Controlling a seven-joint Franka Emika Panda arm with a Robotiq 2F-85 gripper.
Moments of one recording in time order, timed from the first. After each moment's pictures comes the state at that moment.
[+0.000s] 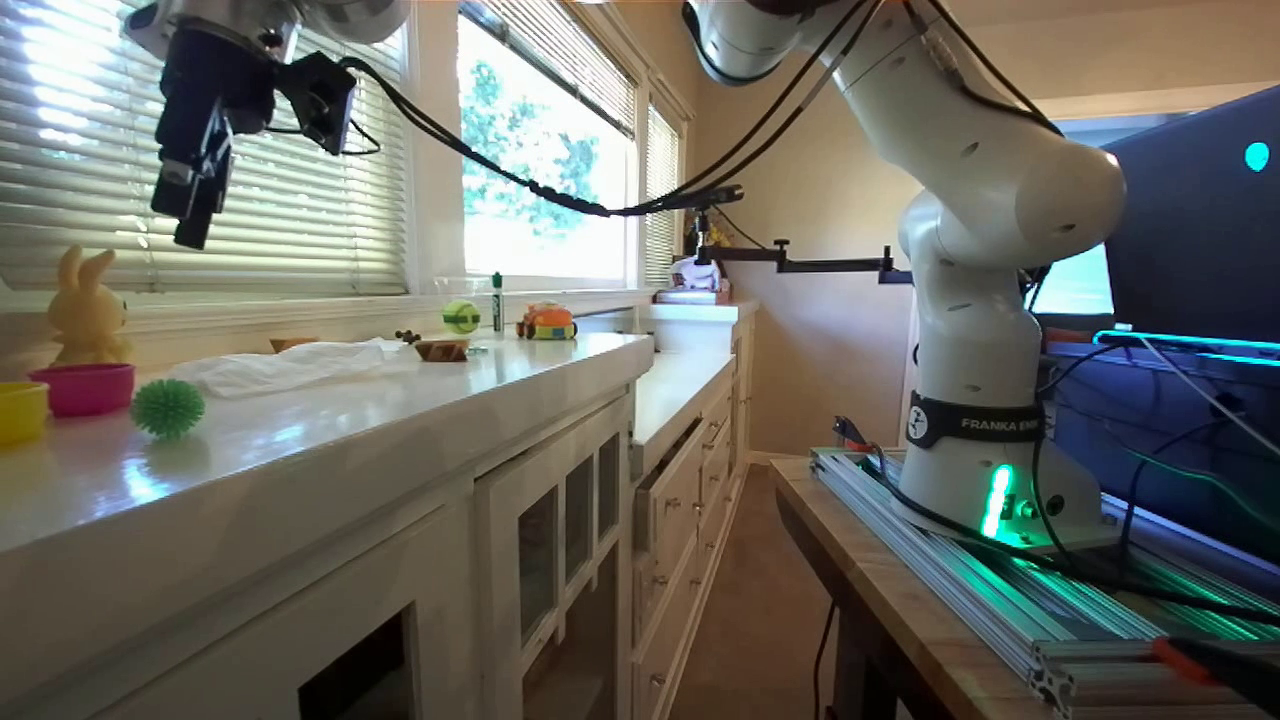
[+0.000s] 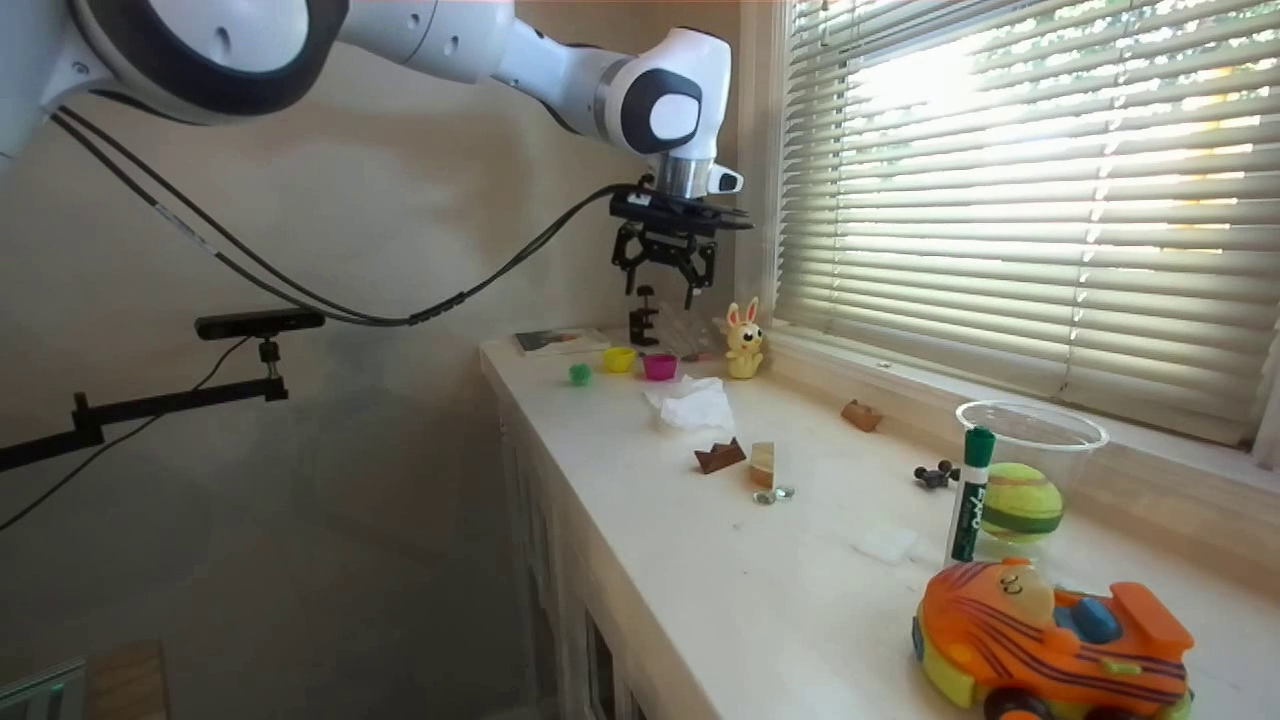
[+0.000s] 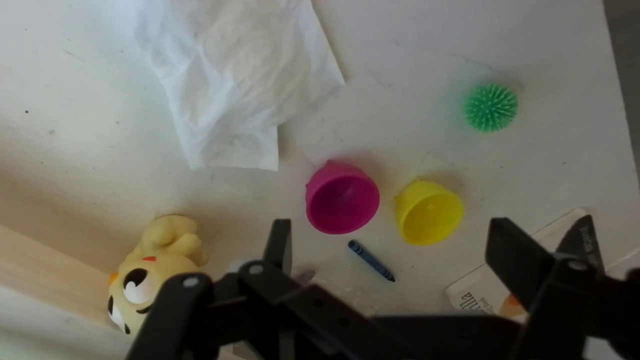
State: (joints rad) arm -0.05 0.62 0.11 -1.14 0.24 1.90 -0.54
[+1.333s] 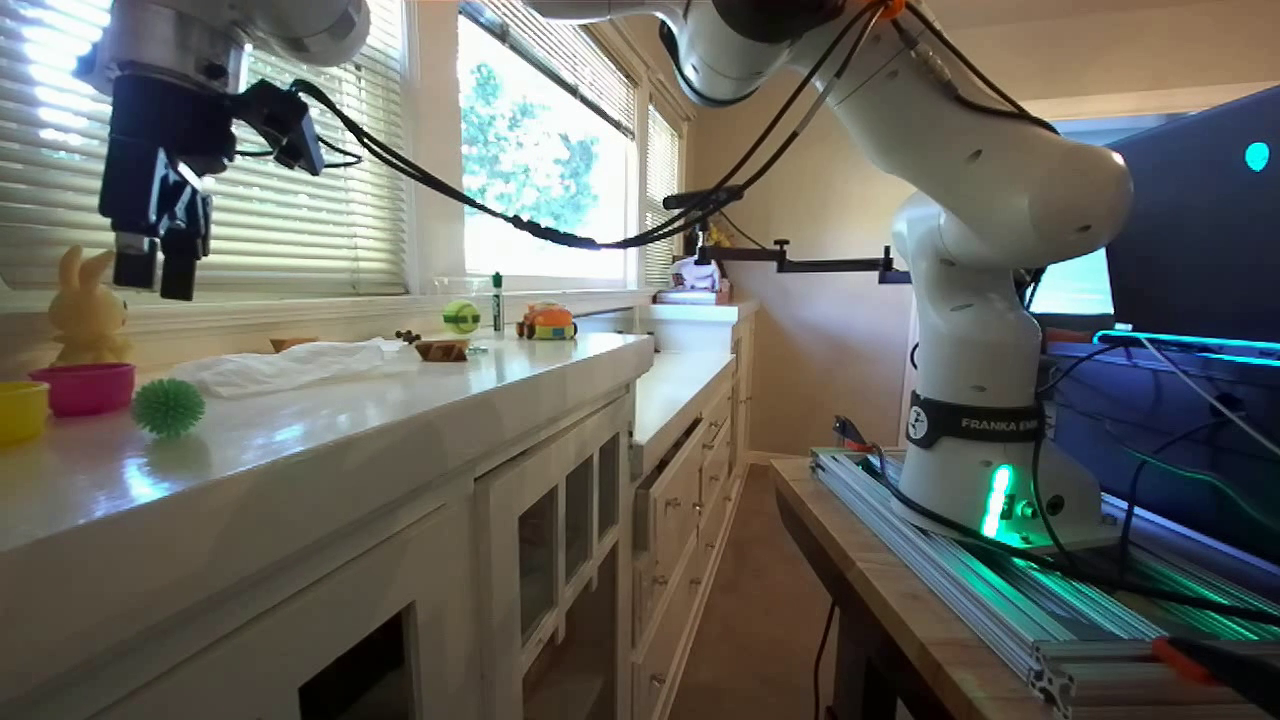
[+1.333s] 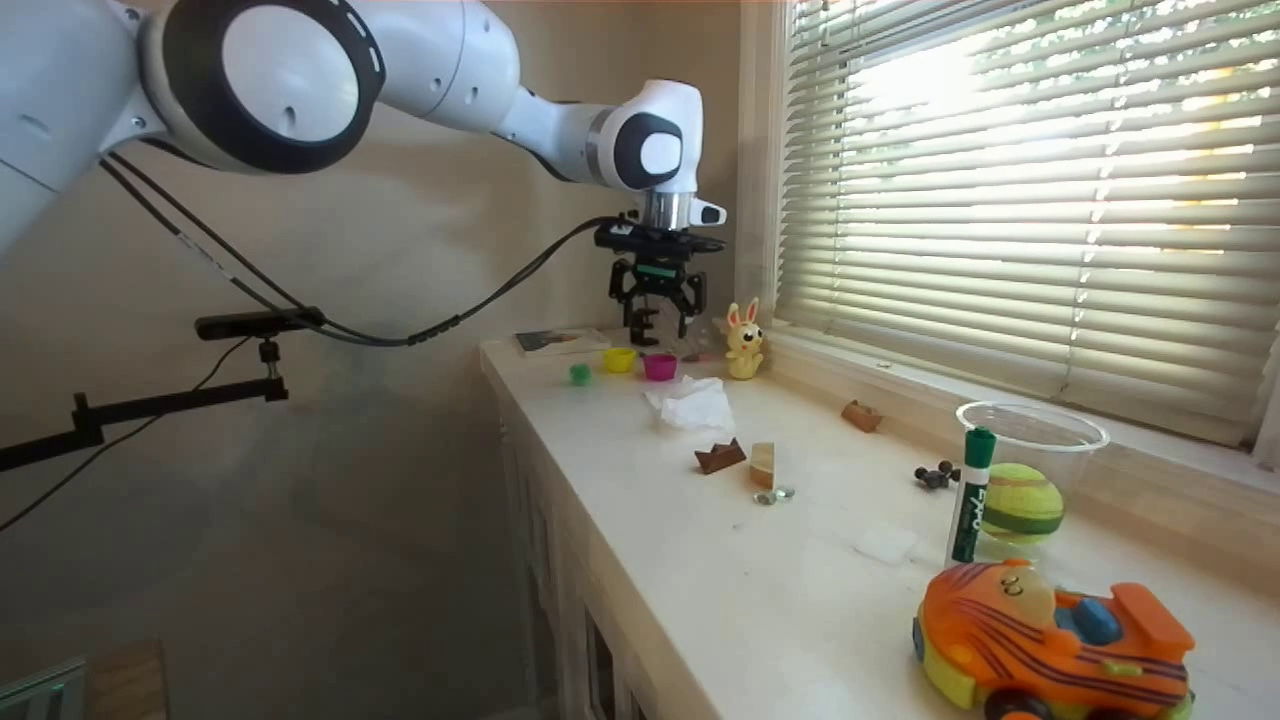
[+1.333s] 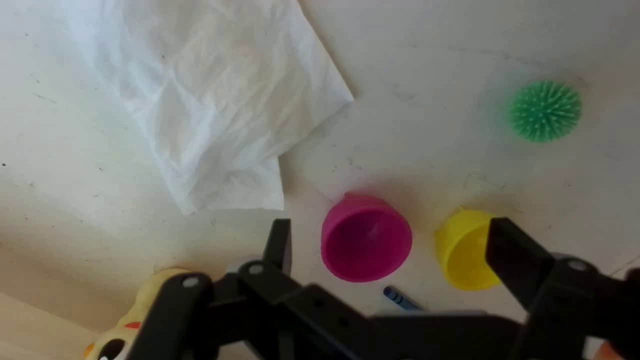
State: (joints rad) arm 0.04 0.73 0.09 -1.06 0.09 1.90 -0.33
